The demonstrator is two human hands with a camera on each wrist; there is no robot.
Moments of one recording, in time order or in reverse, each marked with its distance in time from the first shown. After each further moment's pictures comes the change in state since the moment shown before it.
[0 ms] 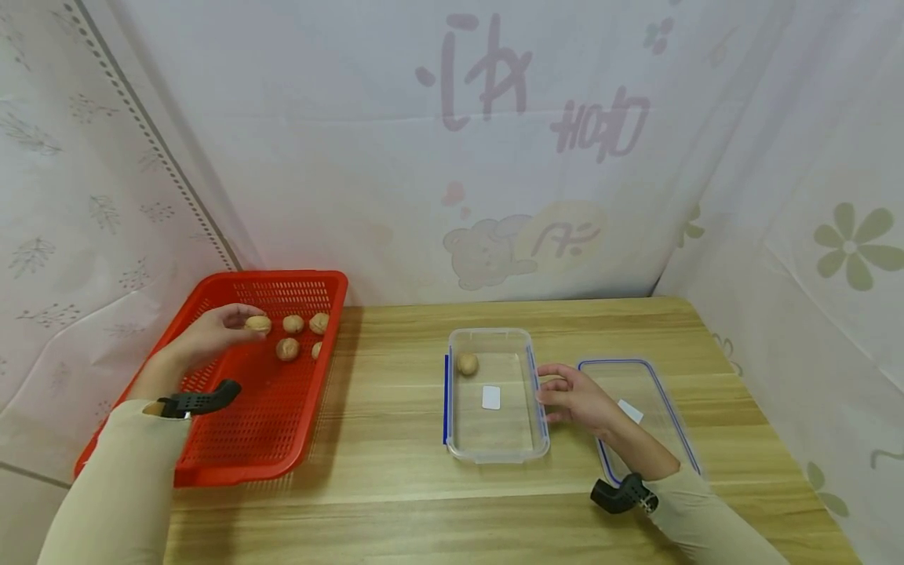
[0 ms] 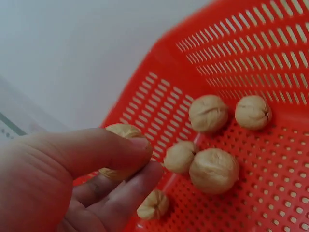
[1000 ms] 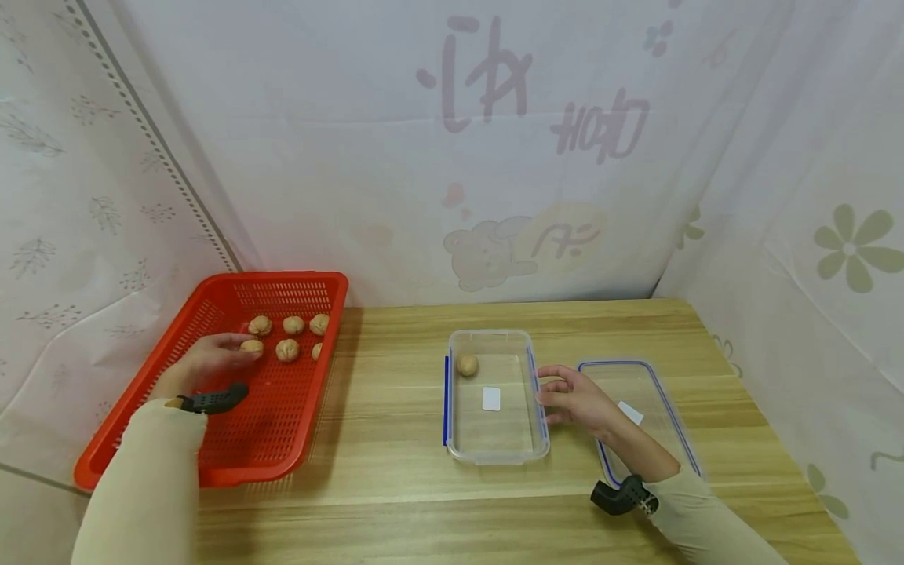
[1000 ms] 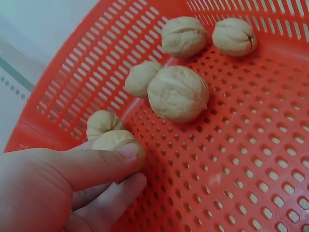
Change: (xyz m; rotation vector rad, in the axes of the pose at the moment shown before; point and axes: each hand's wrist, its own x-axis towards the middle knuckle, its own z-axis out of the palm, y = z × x) left_hand -0.003 -0.046 0.007 -0.127 -0.031 -0.254; right_hand 0.000 0.000 0.000 -0.002 -0.004 0.008
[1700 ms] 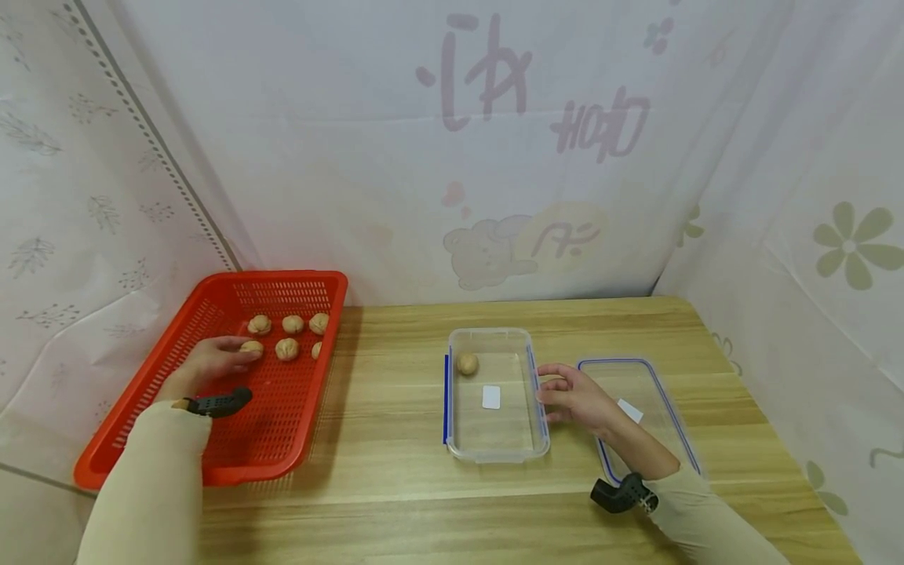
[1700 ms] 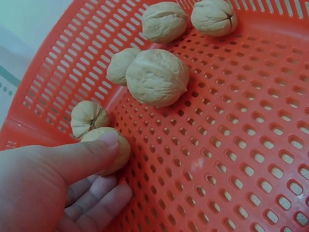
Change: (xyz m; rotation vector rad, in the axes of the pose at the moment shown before) left_hand 0.014 -0.014 0.001 0.016 0.060 0.006; right_hand 0.001 0.000 0.000 -0.002 0.005 0.006
